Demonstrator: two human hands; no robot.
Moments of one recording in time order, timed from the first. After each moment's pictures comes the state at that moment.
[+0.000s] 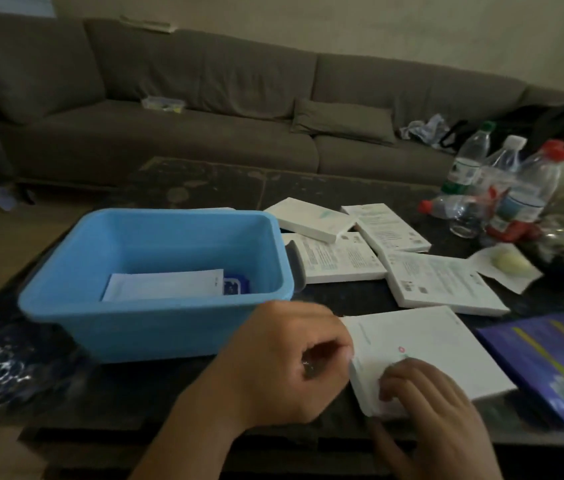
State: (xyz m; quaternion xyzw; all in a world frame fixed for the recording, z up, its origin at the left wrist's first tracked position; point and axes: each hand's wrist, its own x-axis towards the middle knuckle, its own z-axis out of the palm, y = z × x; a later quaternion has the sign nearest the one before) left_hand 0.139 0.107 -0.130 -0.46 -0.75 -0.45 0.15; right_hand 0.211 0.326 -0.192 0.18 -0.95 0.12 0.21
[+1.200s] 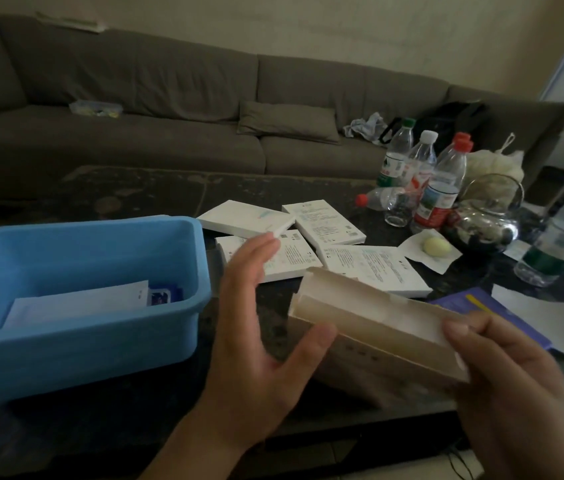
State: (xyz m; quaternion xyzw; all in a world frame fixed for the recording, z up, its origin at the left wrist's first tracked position) left_hand 0.153 0.173 -0.140 -0.34 -0.68 -0.61 0.21; right_hand 0.247 0.357 -0.106 -0.09 -0.62 0.74 0.24
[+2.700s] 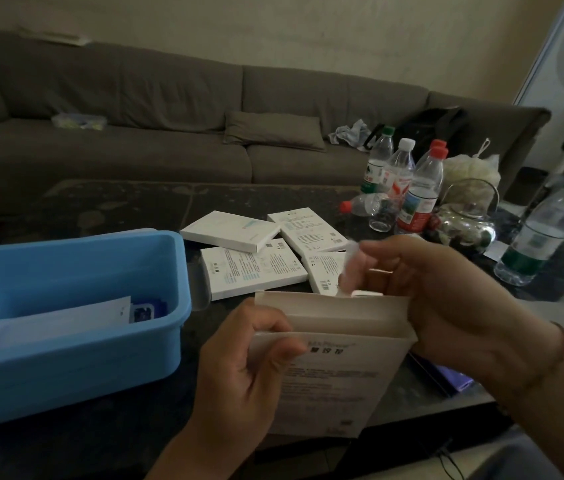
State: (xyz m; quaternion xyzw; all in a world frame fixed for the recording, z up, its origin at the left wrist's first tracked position) left_hand 0.157 0.180 -0.136 -0.37 -0.66 -0.60 0.26; right_hand 0.197 0.349 -0.021 -0.12 -0.62 0.77 -0.11
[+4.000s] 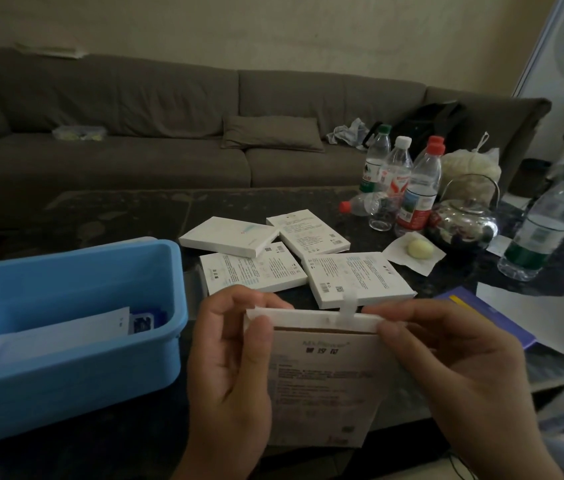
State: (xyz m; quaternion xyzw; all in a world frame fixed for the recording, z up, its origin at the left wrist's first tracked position) left_hand 0.173 0.188 -0.125 -0.26 -0.57 -0.76 0.15; right_hand 0.242 0.350 -0.088 -0.01 -0.74 0.60 0.31
